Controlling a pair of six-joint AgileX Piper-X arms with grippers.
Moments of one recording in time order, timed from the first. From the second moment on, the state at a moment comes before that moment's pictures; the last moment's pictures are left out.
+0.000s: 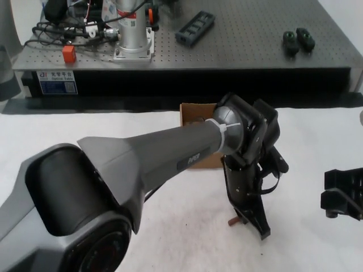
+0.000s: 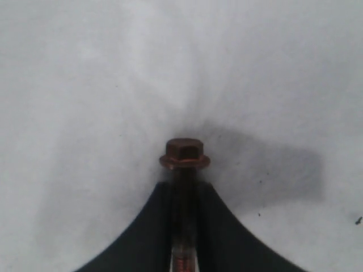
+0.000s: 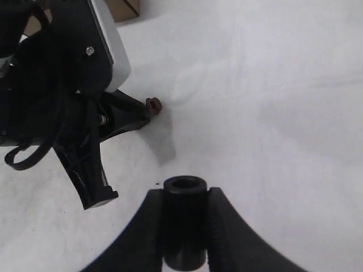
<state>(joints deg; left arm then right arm) -49.8 133.7 -111.0 55.6 6.7 19.0 -7.3 53.2 -38.9 48.7 -13.6 9.6</state>
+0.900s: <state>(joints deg) -34.7 76.5 -51.3 -9.3 36.1 -28.2 24.8 53.0 -27.7 0.5 -35.5 24.4</state>
